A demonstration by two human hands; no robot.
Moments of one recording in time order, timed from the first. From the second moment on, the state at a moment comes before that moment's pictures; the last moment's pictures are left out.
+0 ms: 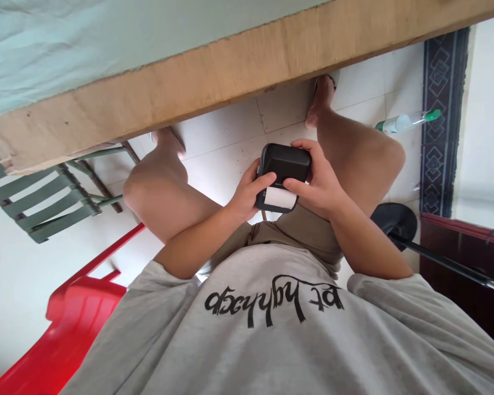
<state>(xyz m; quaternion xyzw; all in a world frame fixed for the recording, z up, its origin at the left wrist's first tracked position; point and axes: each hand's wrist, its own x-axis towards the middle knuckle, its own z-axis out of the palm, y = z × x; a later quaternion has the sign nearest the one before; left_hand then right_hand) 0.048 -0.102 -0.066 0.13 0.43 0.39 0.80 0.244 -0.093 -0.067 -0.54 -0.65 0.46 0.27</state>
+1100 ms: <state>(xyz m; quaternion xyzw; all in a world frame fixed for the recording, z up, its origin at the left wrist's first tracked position) 0.059 -0.087 -0.075 0.07 0.43 0.35 0.83 0.260 -0.096 -0.039 -0.57 -0.73 0.25 0.27</state>
